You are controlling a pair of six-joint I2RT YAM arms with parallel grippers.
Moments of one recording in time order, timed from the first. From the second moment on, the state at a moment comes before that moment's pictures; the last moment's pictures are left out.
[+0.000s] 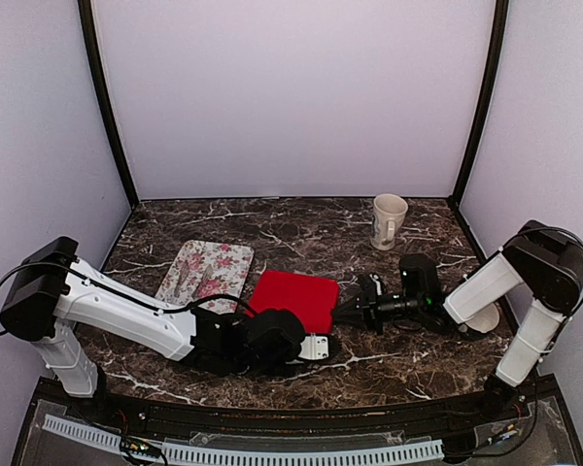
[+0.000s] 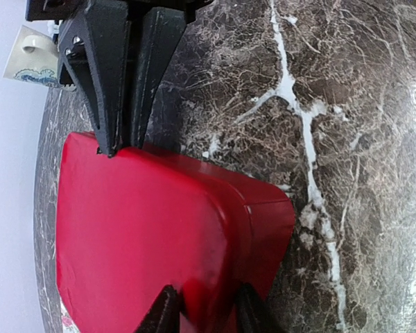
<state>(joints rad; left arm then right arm) -1.33 1.73 0.97 -0.07 -0.46 0.50 0.66 1.70 0.48 0.78 -0.77 1.39</state>
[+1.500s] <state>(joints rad) -0.94 1.48 1.18 -0.38 0.06 0.09 0.66 1.56 0.70 0.38 -0.74 1.17</state>
